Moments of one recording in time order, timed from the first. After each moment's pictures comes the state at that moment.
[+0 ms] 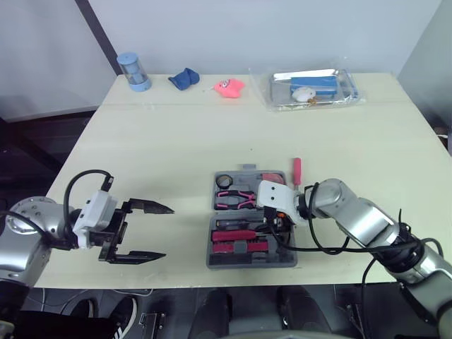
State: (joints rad) left arm -0.02 1.14 0.05 0.09 -0.75 -0.20 -1.57; right arm -0.60 -0.53 0.57 -0.30 0.16 0.79 0.93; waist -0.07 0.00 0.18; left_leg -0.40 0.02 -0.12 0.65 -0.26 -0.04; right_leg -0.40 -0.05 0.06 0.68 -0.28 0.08
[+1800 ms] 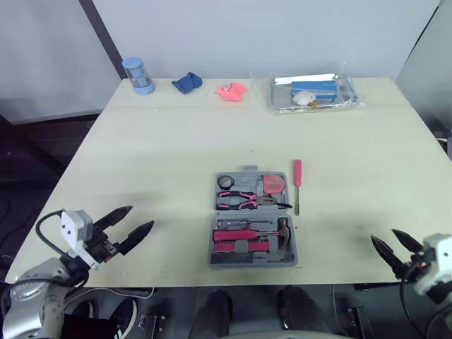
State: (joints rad) left arm 0.24 0.64 0.45 0.14 -0.61 0.01 -1.04; right arm 0.48 -0.38 -0.50 -0.22 0.42 0.15 0.71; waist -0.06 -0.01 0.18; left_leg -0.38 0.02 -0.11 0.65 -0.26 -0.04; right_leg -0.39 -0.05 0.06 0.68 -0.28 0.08
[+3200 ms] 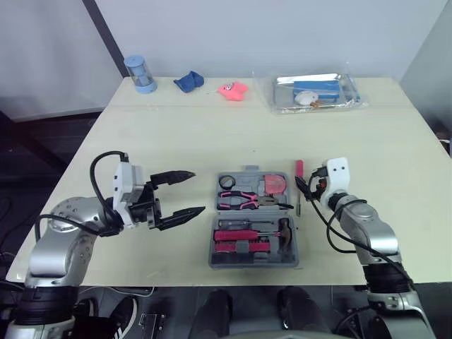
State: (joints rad) left arm -0.10 0.78 0.23 -0.21 -0.63 0.22 -1.21; right arm -0.33 -0.21 -0.01 -0.01 0.19 0.56 0.22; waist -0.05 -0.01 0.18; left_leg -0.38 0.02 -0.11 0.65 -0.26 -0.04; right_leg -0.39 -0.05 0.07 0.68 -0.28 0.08
